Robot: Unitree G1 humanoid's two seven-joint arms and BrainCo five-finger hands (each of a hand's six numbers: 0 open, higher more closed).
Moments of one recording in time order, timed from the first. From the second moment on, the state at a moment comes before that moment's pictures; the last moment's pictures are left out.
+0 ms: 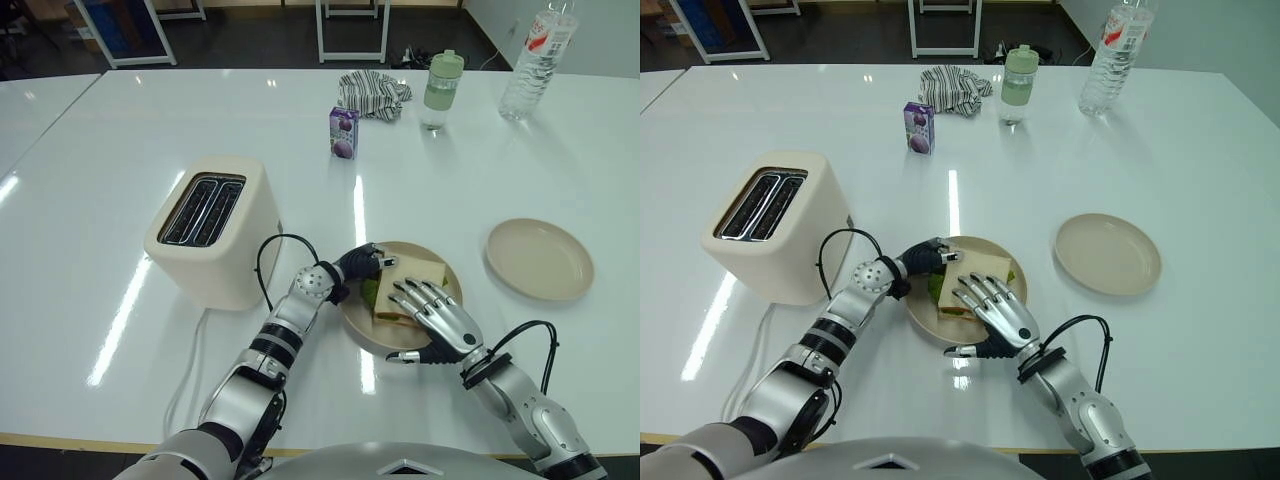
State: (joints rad) left arm -0.49 0.05 -0.30 0.62 0.13 0.01 -0.44; right arm 0.25 -0.47 0.35 -0.13 -1.12 -0.25 -0.13
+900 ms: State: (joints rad) left arm -0.23 0.21 -0.30 -0.12 0.62 0.01 0.06; right arm 0.22 -0.48 0.42 -0.14 -1.06 -0.13 -0.09
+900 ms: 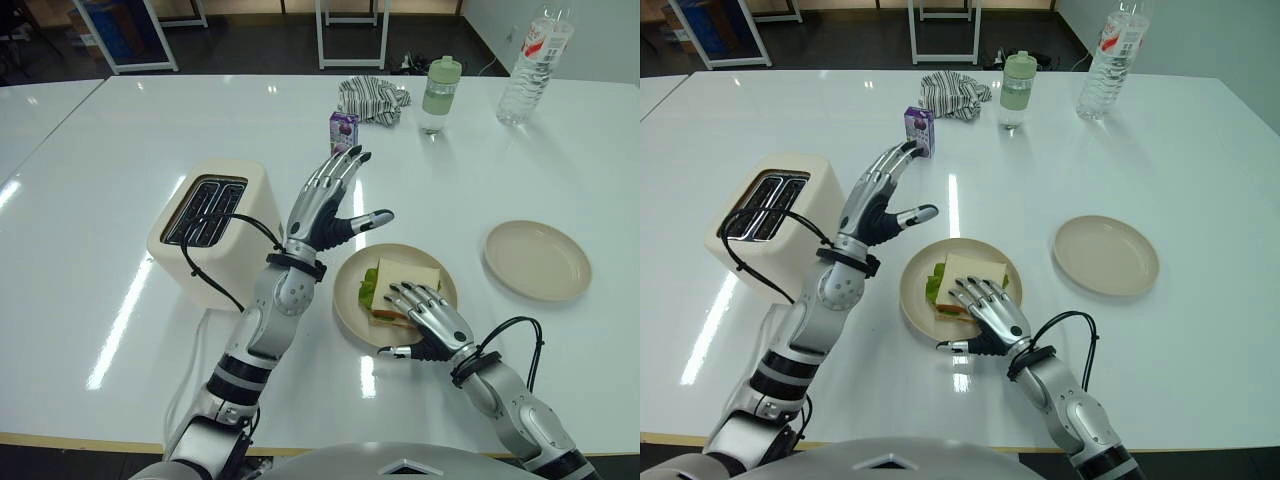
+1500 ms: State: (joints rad) left arm -0.11 0.15 -0.23 0.23 0.23 -0.37 -0.06; right arm 0.22 -0.45 0.26 -0.28 -0.96 -0.30 -0.57
